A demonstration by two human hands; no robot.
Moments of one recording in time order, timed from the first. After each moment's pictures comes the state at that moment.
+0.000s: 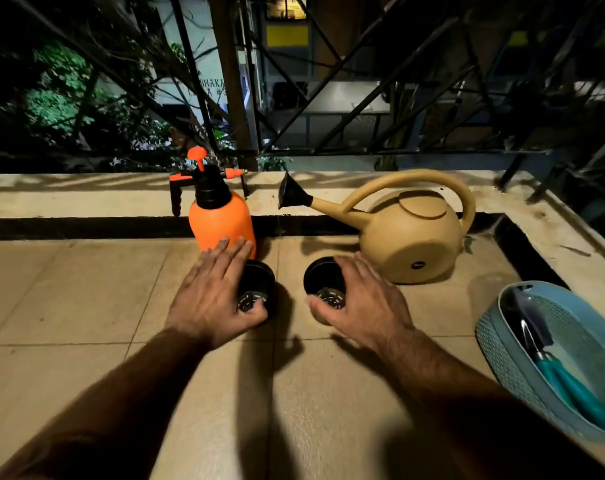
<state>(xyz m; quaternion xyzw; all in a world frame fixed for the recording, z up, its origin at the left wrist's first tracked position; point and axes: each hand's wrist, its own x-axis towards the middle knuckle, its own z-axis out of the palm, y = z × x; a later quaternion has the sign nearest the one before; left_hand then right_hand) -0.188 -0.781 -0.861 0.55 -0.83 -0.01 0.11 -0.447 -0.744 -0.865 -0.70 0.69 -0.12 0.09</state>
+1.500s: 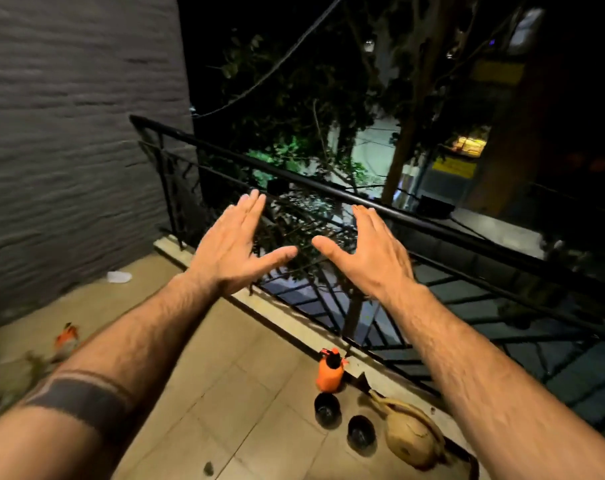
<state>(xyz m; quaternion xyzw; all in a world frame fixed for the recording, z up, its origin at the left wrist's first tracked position) -0.045 -0.496 0.109 0.70 -0.65 0.10 0.28 -0.277 -0.605 0.126 -0.86 0.45 -0.25 0.07</state>
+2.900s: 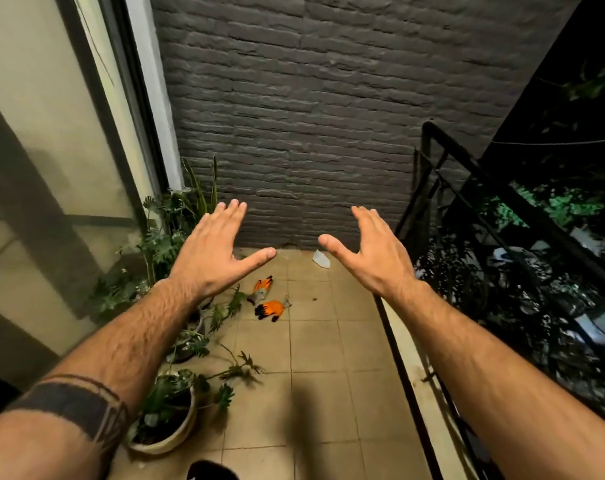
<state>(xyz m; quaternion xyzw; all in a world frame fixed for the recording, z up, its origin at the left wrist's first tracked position) 0.394 -0.362 0.026 0.95 -0.22 0.13 0.20 0.345 -0.651 0.049 -0.97 0.04 -0.15 0.18</state>
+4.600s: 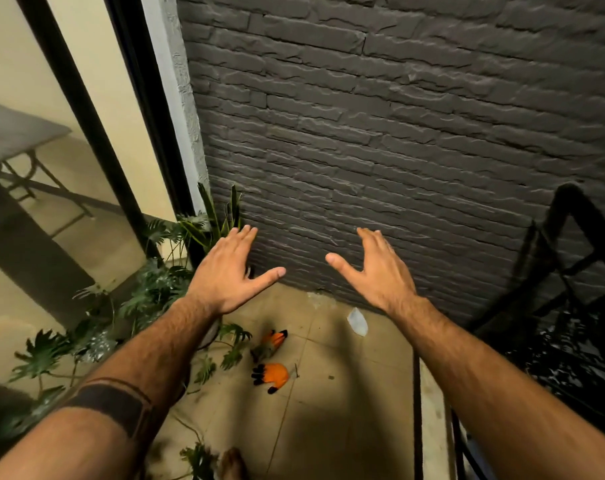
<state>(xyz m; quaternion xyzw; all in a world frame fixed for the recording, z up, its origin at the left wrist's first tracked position) 0.783 -0.551 -0.024 0.98 -0.03 0.08 0.19 0.834 -0.836 0.001 -0.97 -0.12 -0.03 0.19</state>
